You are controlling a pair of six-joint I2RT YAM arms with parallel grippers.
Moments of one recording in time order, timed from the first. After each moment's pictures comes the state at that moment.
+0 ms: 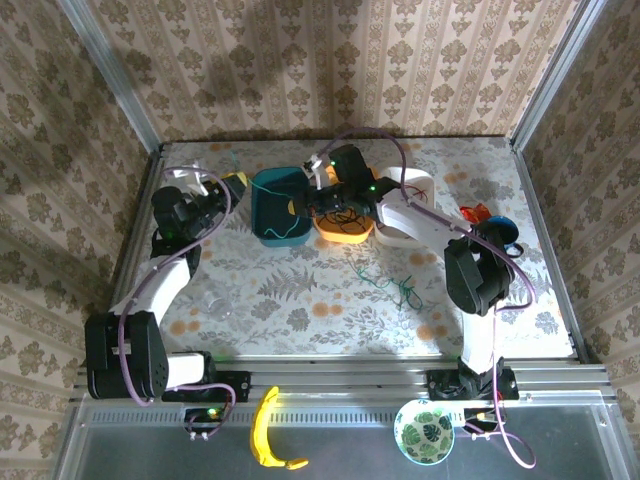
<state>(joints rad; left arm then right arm) -0.05 1.29 0.73 0.53 0.60 -0.56 0.58 1.94 1.59 -0.27 -0.66 0.48</state>
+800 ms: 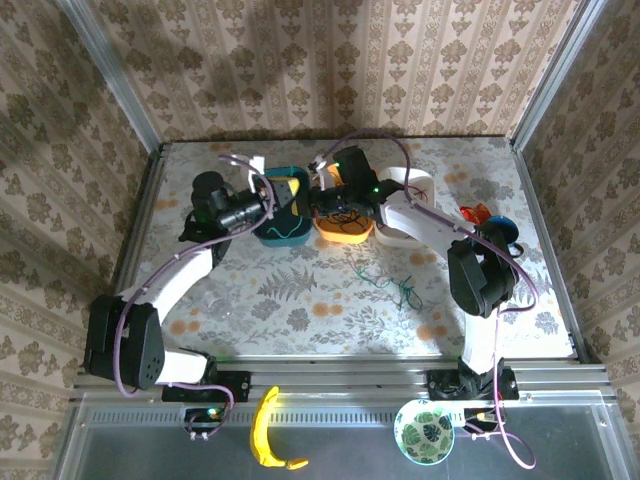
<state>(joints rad) -0.35 1.36 0.86 0.45 0.79 -0.51 0.55 1.92 1.53 -0.23 -0.66 0.55</state>
